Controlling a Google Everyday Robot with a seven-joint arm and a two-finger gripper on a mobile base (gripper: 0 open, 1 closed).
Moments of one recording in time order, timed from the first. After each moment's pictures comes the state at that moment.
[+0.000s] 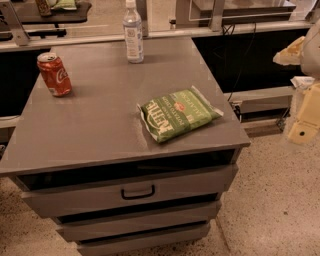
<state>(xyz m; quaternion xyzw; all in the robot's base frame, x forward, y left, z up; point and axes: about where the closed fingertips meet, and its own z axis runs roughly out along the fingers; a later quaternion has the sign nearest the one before) 0.438 -0.215 0.988 -0.62 0.76 -0.03 0.18</state>
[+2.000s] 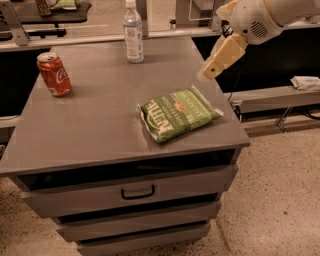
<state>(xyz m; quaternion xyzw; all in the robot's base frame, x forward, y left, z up) 0.603 -0.118 1.014 -0.58 0.71 0.05 0.41</state>
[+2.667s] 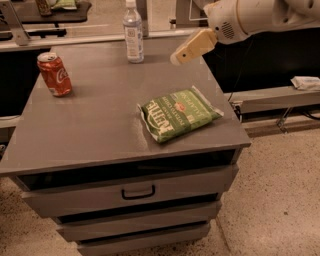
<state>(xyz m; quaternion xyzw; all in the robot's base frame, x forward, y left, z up) 0.668 -0.084 1.010 -0.49 0.71 0.11 0.49</state>
